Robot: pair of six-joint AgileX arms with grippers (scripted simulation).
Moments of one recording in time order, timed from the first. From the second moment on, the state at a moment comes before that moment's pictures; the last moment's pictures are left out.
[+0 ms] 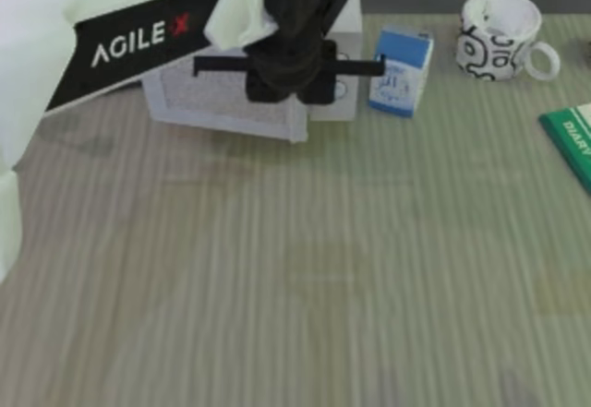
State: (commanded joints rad) left arm -0.64 2.12 1.79 -0.78 -0.27 -0.49; right arm 0.00 0.00 0.00 0.00 0.00 0.00
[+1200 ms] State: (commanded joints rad) left arm -0.63 2.03 1.65 -0.70 -0.22 -0.39; right arm 0.00 0.00 0.00 0.00 0.00 0.00
